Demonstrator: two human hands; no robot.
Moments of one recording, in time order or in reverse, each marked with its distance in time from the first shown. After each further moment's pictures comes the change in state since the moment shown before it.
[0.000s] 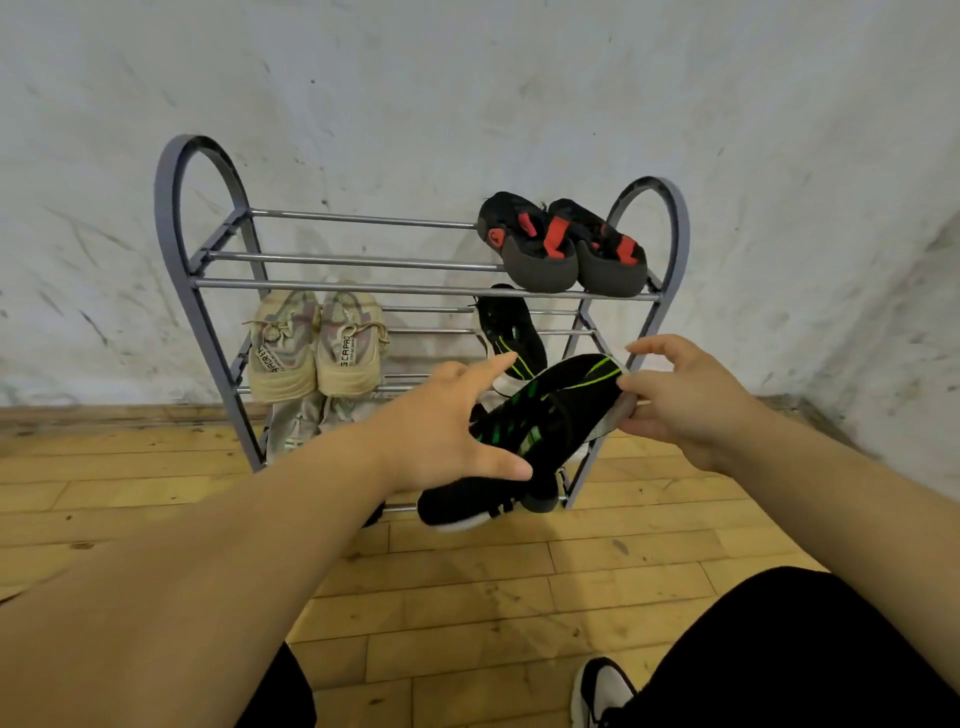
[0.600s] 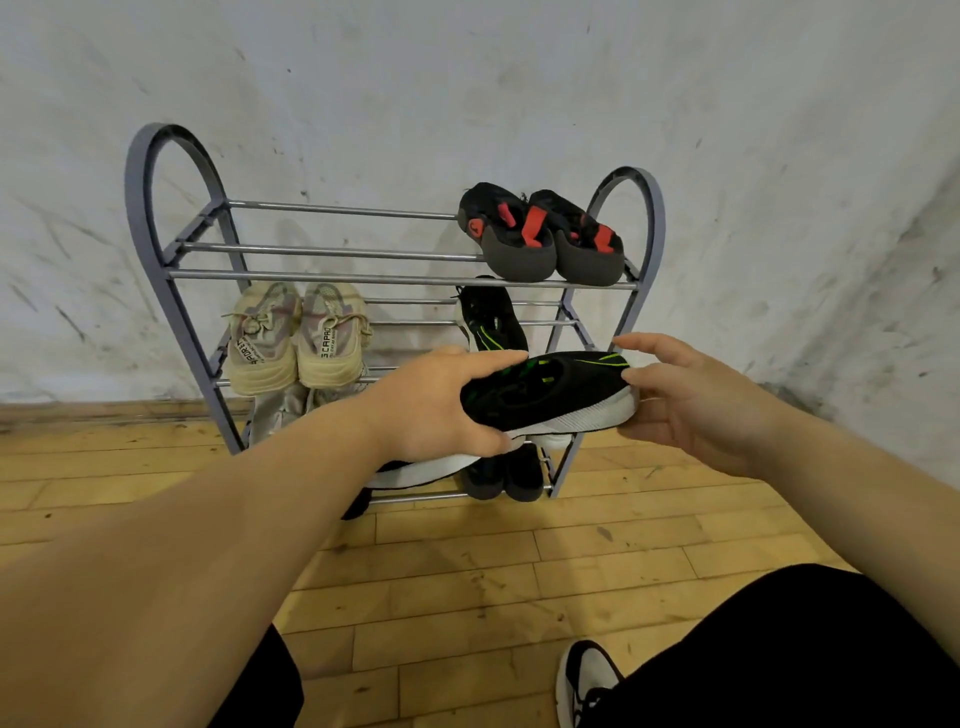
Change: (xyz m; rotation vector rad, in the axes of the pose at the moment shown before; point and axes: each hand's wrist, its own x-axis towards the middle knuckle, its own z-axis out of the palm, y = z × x) left_hand 0.019 0.000 0.003 0.013 0.052 0.086; right_hand -0.021 0.004 -0.036 -0.041 -0.259 -0.016
